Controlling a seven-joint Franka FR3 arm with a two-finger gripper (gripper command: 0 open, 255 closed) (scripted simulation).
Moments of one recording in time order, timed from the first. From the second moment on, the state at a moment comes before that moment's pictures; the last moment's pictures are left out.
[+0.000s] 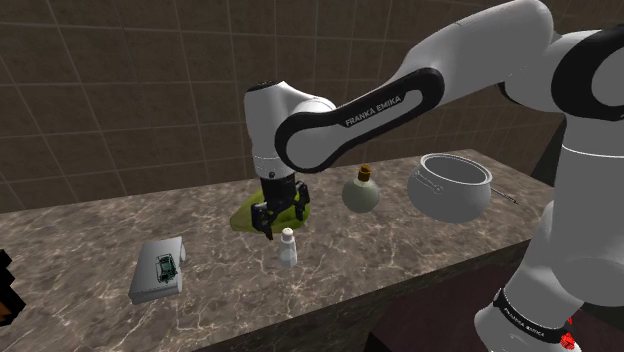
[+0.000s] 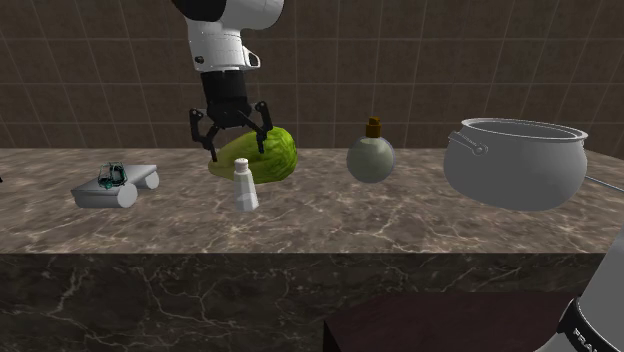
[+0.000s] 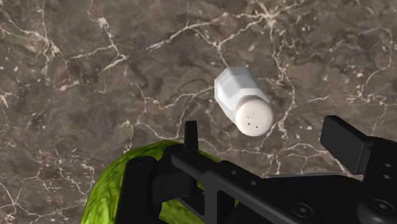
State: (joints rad) arm 0.19 0.27 0.43 -1.83 -0.13 1.97 0.71
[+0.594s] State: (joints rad) arm 0.19 0.29 0.43 -1.86 -0.14 2.01 0.71
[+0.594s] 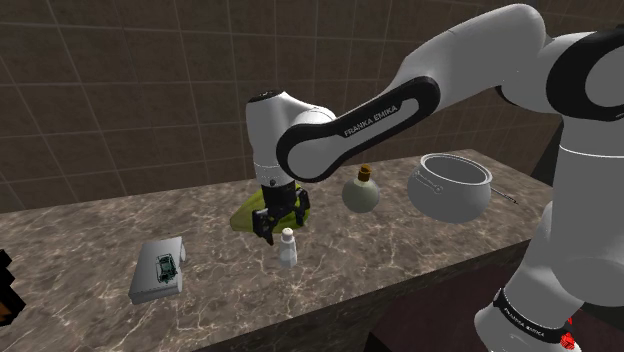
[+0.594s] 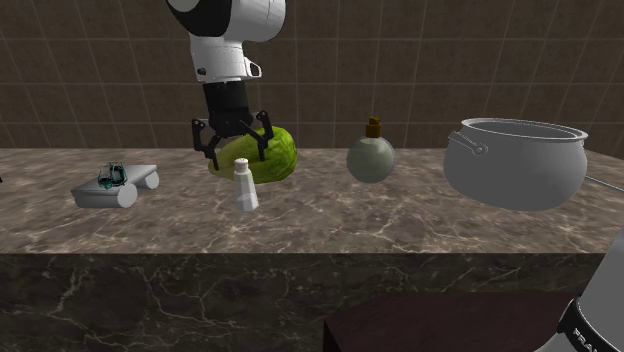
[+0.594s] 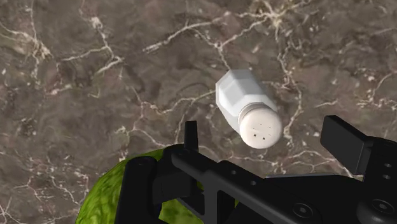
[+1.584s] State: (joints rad) arm 0.19 0.27 0.43 -1.84 -0.13 1.97 0.70
